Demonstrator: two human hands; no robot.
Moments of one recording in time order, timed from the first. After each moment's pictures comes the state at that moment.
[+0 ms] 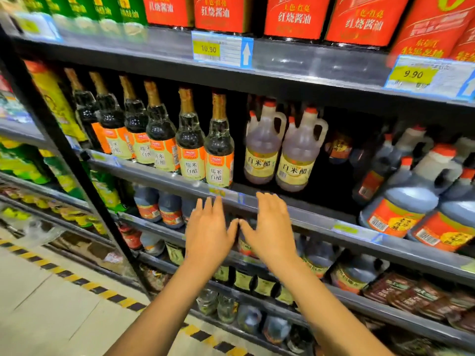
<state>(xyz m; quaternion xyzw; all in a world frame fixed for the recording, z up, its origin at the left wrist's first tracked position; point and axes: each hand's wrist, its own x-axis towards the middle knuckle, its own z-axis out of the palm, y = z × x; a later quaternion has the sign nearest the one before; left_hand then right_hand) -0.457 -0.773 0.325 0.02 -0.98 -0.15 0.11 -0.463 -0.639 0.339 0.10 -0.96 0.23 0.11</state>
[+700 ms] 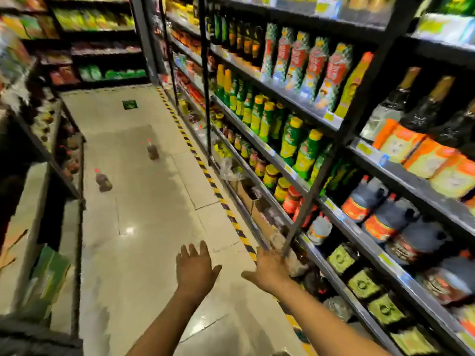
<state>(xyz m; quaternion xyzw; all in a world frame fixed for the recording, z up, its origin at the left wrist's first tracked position) -0.137 -1.172 0.187 0.44 -0.89 -0.08 -0.09 -0.277 -1.060 0.202 0.36 -0.89 0.04 -0.27</state>
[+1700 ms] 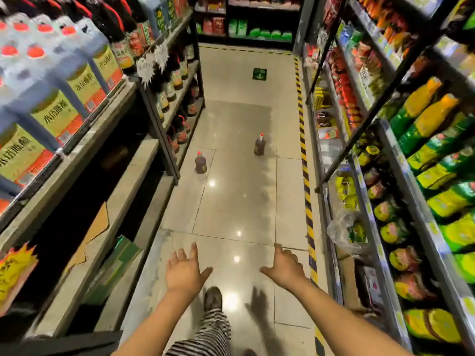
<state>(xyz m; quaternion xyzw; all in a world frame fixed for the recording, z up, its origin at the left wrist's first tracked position) -0.126 -1.667 0.110 0.70 -0.67 -0.18 -0.14 -0.370 -1.656 0.128 0.52 -0.77 -0.08 -0.35</state>
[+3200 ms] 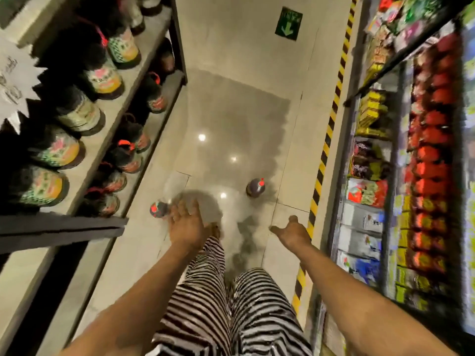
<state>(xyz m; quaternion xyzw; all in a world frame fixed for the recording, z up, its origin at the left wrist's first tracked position) -0.311 -2.555 -0.013 0.74 -0.61 -0.27 -0.11 -0.568 -2.560 0.001 0.39 -0.82 -0.12 -0.41</state>
